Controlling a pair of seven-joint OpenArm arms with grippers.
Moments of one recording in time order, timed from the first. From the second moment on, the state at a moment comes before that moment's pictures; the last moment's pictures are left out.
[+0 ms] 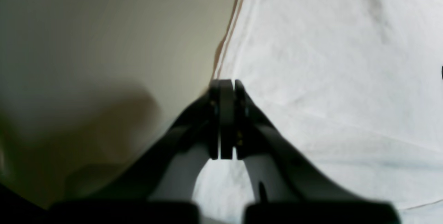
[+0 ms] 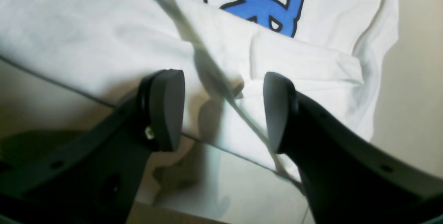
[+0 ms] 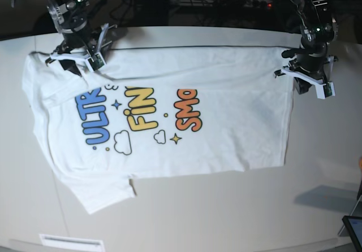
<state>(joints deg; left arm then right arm) 24.9 -12.8 -26.7 112.7 -21.0 -1.8 42.7 -33.9 2.4 3.3 114.2 -26.5 21.5 -28.0</state>
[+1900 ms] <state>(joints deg) 25.0 -13.8 -26.9 111.5 -21.2 -2.0 42.7 -24.7 1.3 3.2 113.4 -26.5 21.5 -36.1</state>
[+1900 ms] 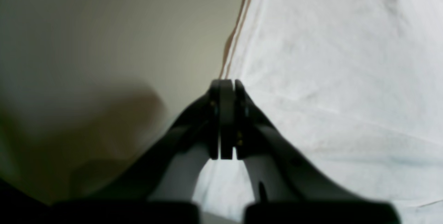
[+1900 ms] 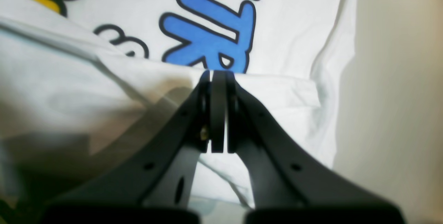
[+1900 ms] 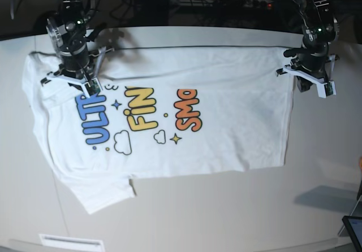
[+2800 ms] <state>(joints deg) 24.8 -13.8 -26.9 111.5 -21.2 -1.9 42.7 -30.9 1.2 3.2 114.4 -26.4 21.5 -40.0</state>
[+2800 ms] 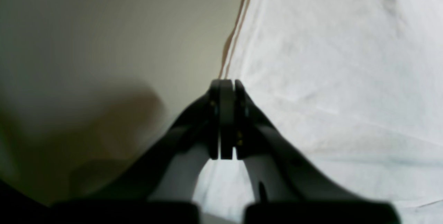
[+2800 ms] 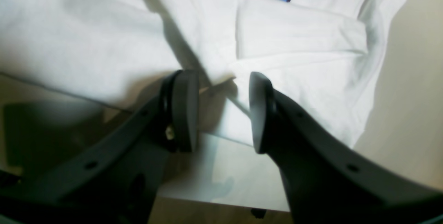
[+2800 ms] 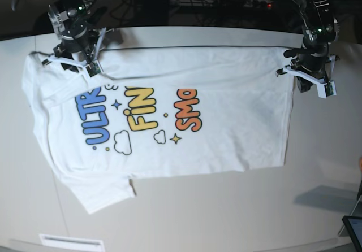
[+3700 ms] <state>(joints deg) 24.6 -13.8 -26.9 109.1 -21.2 -1.9 42.7 -28.5 1.2 3.2 113.2 -26.1 21.5 -40.1</state>
